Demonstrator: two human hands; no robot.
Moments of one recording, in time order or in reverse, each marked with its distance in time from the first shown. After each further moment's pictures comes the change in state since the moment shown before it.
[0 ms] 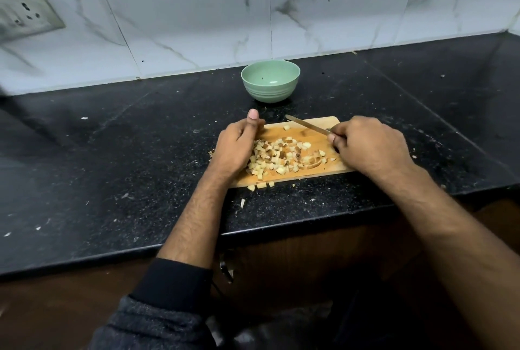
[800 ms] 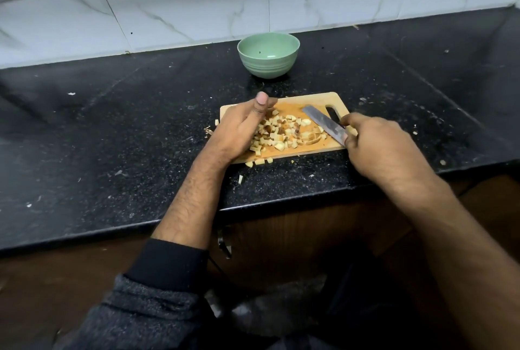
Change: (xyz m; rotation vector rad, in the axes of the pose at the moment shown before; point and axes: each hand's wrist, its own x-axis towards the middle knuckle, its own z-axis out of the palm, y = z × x) left_hand -0.003 -0.013 0.003 0.001 -0.148 0.221; right_hand -0.048 -0.001 0.010 0.137 0.019 0.075
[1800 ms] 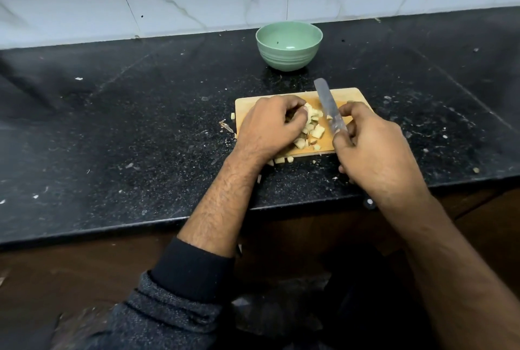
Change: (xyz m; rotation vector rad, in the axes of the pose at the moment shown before) left_hand 0.006 0.015 0.016 0.321 0.101 0.004; right_hand -0.008 -0.048 0.015 0.306 0.049 -0.005
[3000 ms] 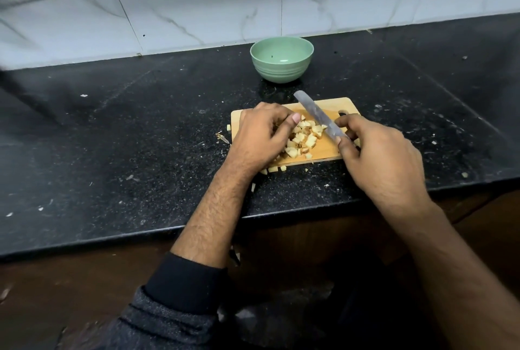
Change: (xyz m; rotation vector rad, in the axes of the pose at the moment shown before) left_hand -0.006 -0.004 -0.004 -0.062 0.047 0.114; right_hand 0.000 0.022 -0.012 -0.208 0.096 -0.072
